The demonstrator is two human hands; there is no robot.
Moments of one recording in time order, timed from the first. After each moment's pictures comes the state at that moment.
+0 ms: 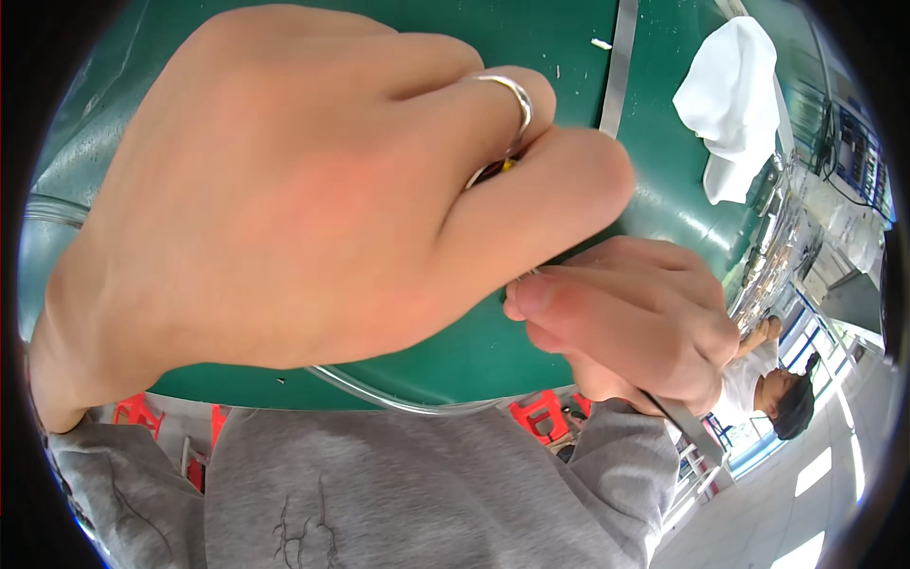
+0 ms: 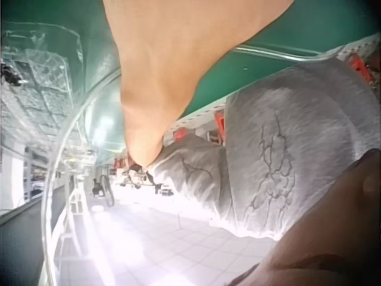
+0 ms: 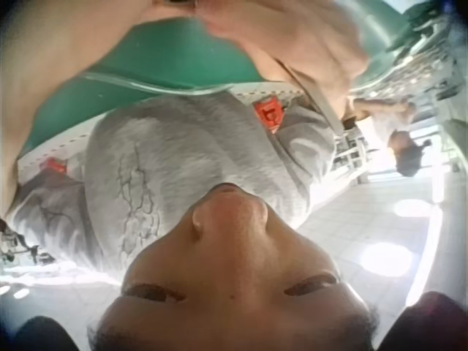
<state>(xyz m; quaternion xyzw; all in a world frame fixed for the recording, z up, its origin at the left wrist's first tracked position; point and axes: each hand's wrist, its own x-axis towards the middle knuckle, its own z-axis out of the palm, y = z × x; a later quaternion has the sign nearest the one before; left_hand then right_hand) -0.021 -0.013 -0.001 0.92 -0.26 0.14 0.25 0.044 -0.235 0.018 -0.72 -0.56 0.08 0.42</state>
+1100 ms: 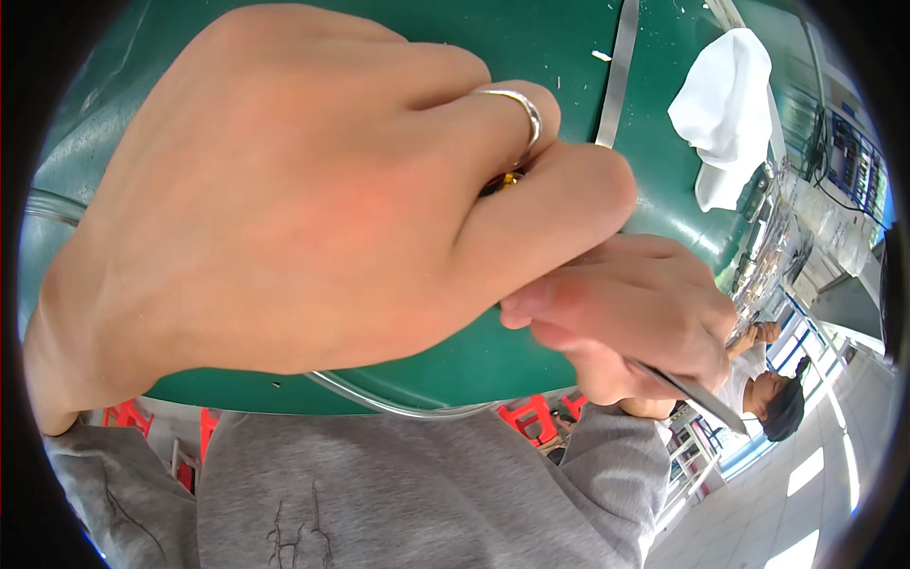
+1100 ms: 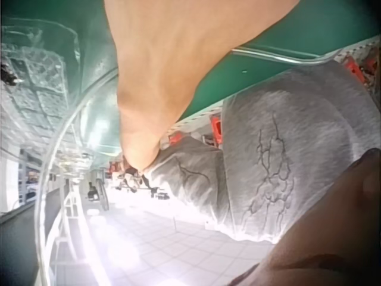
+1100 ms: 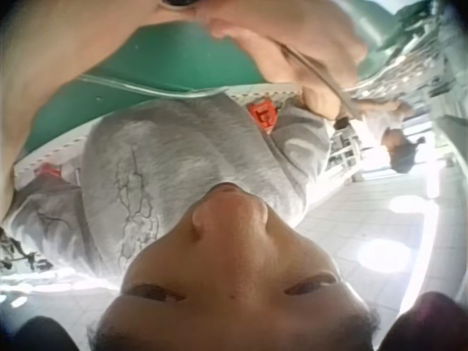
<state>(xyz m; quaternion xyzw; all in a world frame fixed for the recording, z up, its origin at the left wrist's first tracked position) -0.020 -0.018 -0.001 0.93 -0.26 0.14 0.24 0.048 -0.235 0.019 -0.71 -0.48 0.18 0.48</state>
